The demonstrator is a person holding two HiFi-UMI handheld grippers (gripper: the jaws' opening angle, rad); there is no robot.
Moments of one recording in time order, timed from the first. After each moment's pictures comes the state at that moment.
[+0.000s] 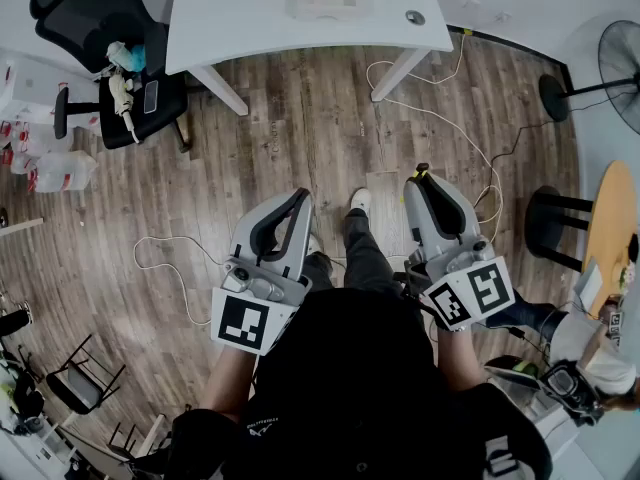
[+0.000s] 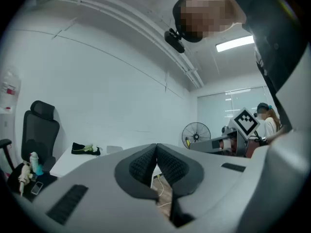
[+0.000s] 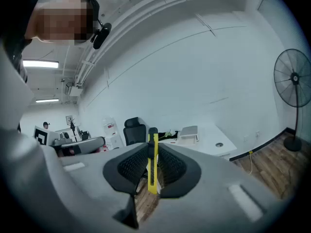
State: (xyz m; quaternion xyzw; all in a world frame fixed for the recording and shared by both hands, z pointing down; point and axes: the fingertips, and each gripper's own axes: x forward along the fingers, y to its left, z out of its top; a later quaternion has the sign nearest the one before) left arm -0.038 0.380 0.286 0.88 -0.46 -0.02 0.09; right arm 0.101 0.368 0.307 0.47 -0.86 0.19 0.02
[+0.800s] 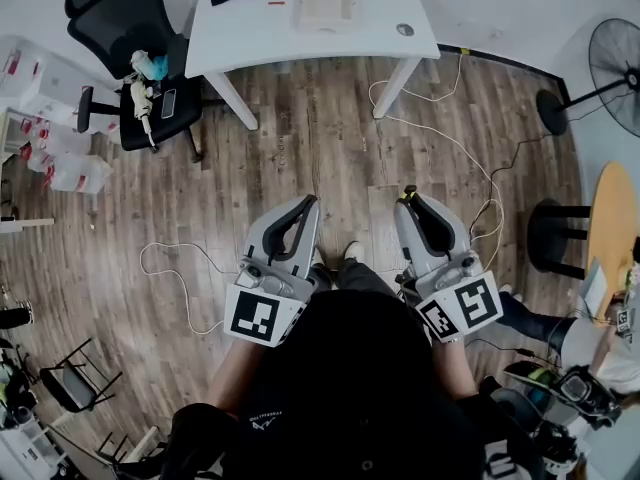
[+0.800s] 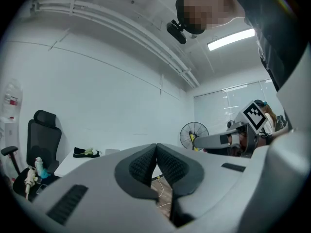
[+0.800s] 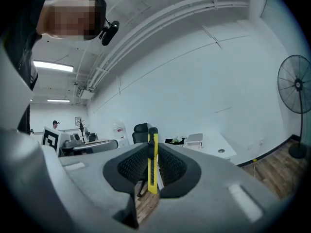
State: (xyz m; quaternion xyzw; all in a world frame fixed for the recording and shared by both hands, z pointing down) left arm -0.003 0.476 0.265 0.88 -0.47 -0.04 0.07; right arm 0.117 0.481 0.274 0.44 -0.89 0.14 0.00
